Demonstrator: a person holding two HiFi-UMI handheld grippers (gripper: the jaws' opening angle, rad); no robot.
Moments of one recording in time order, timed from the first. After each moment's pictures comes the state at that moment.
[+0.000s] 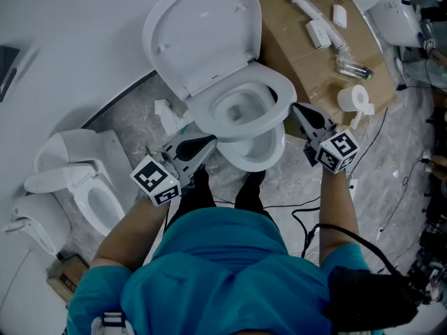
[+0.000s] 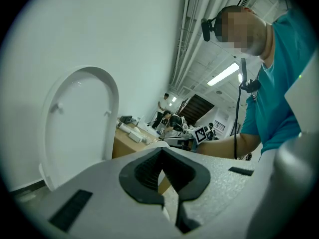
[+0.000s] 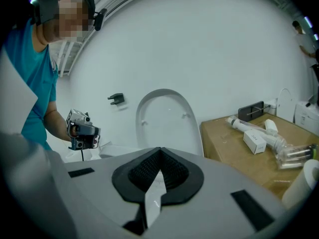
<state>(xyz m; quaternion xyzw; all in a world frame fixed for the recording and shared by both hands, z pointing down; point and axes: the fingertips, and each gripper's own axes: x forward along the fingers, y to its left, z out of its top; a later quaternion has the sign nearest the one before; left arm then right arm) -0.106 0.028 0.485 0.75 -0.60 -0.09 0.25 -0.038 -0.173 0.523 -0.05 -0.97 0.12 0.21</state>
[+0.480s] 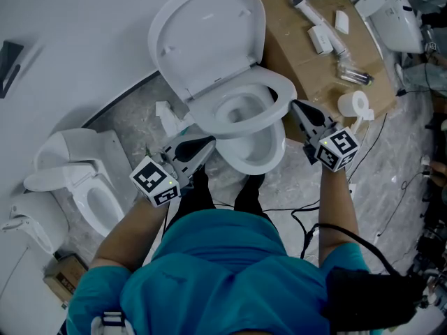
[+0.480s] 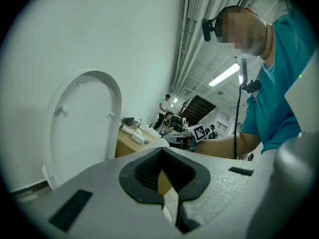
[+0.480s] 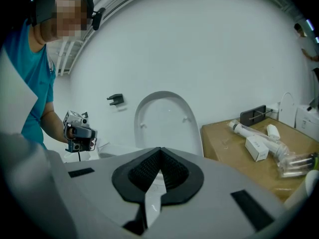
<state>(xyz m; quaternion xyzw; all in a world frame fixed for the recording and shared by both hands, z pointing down) -0.115 0.033 0.481 0.75 -0.61 -0.09 0.25 -0.059 -0.176 0.511 -0.05 -0.97 0.11 0.21</state>
